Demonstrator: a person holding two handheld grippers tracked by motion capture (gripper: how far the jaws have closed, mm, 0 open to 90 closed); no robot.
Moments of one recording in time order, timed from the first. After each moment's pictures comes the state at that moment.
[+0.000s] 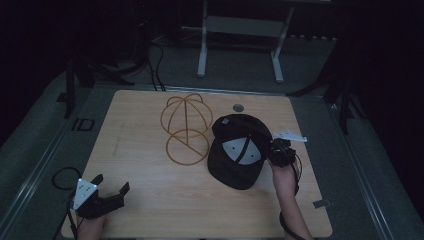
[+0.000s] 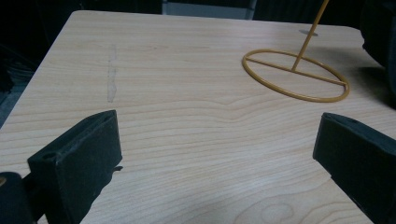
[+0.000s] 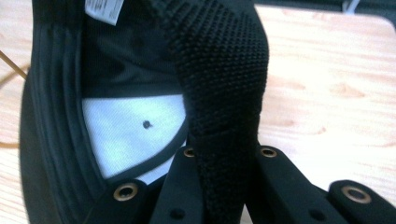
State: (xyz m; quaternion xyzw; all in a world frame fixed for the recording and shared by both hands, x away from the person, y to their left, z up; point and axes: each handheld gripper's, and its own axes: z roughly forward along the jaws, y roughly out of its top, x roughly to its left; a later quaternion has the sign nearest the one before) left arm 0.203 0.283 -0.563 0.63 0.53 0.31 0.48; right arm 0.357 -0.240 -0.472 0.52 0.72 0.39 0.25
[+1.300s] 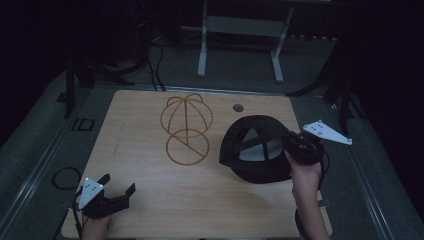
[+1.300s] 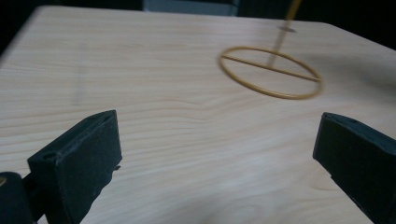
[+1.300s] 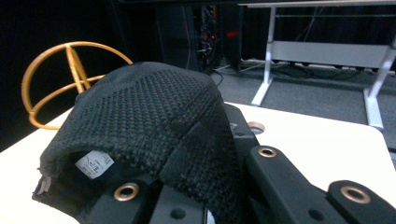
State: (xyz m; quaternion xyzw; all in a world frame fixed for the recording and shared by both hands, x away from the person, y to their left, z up) left arm 0.204 0.263 -0.557 0.65 0.50 0.28 0.50; right arm 0.300 -0.256 -0.369 0.44 0.67 0.53 0.27
